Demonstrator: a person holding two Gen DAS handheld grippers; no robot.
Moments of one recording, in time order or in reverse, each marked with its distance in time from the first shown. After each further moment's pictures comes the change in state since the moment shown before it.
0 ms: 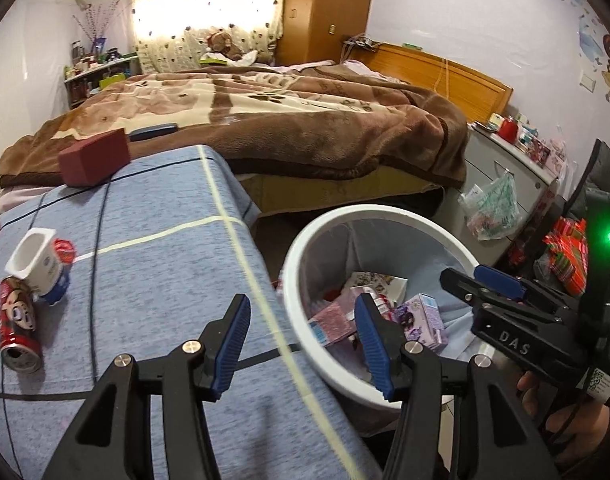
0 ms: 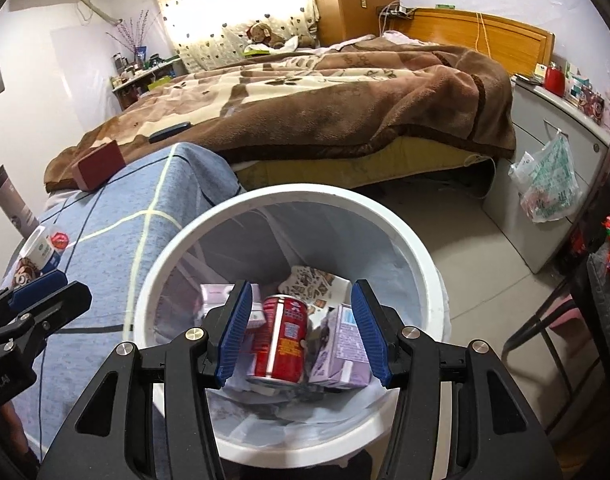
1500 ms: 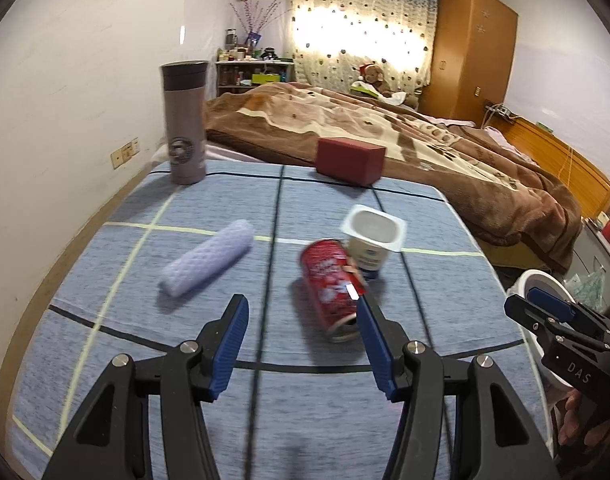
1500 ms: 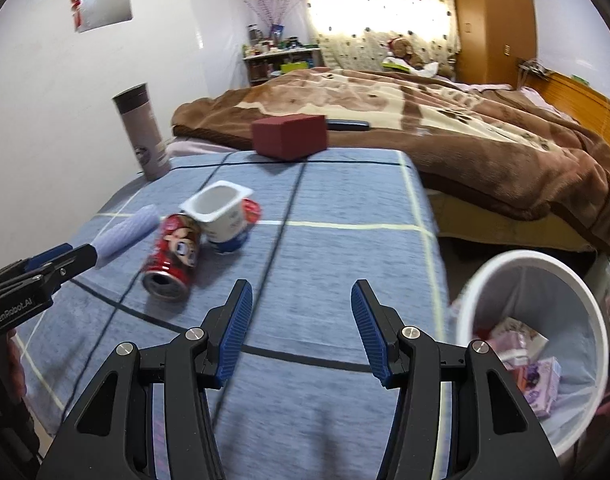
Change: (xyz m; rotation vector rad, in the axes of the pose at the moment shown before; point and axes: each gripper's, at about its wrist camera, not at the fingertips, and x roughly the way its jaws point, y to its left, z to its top) left arm -0.120 0.232 -0.064 -0.314 -0.117 0.349; right arm -0.017 0.196 -0.014 -0.317 -0.020 0.296
